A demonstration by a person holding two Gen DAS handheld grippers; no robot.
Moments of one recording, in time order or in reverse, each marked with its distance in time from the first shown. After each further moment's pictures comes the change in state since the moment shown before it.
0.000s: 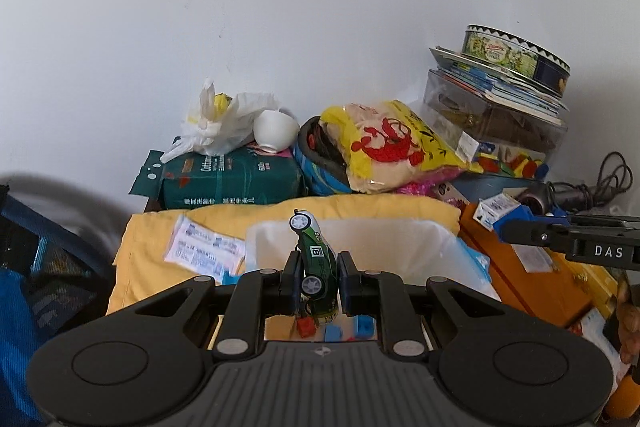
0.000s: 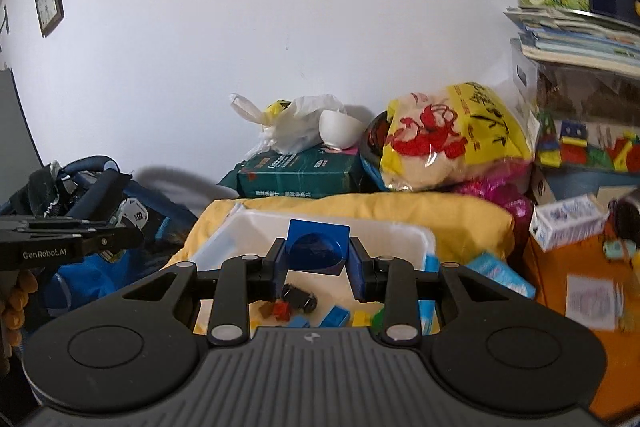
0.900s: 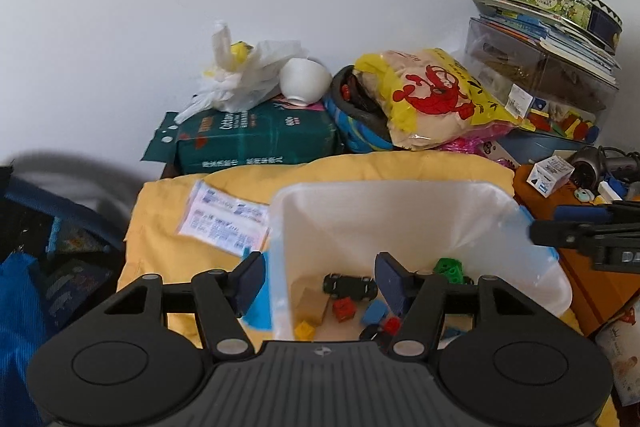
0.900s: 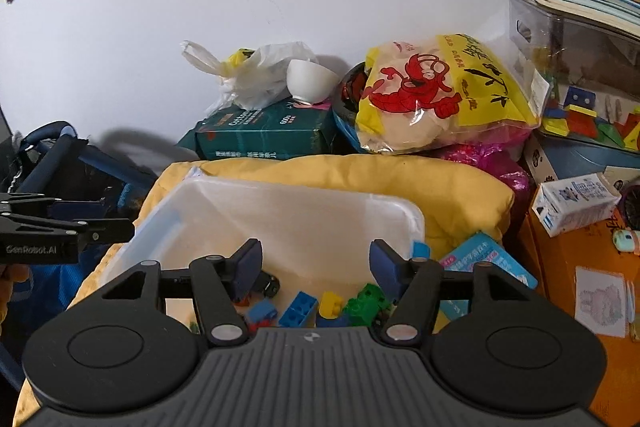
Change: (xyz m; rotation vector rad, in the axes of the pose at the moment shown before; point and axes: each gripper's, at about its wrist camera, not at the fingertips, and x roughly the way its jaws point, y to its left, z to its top) left arm 0.055 0.015 -0.014 0.016 0.127 0.099; right arm 0.056 -0.020 -0.007 -0.003 0.136 -0.065
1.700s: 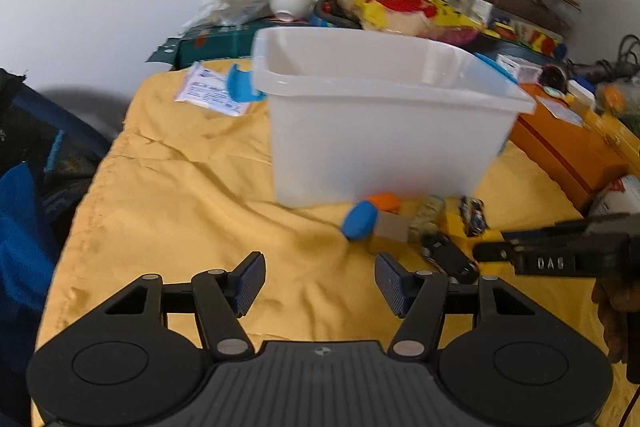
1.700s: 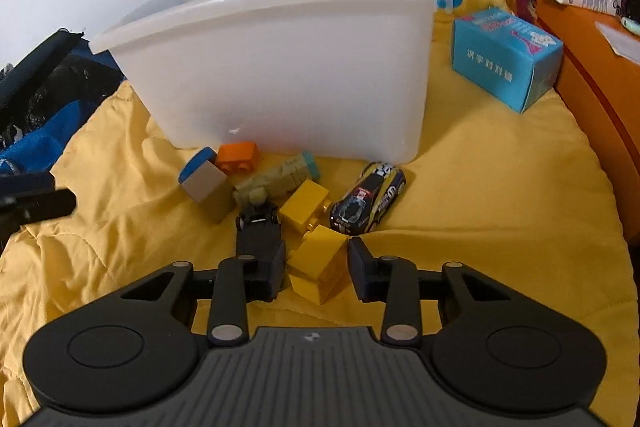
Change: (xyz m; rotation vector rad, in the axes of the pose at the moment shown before) left arm -0.031 -0.017 -0.155 0.018 0.070 -0.025; right arm 0.020 0.022 -0.165 0.066 0.208 -0.013
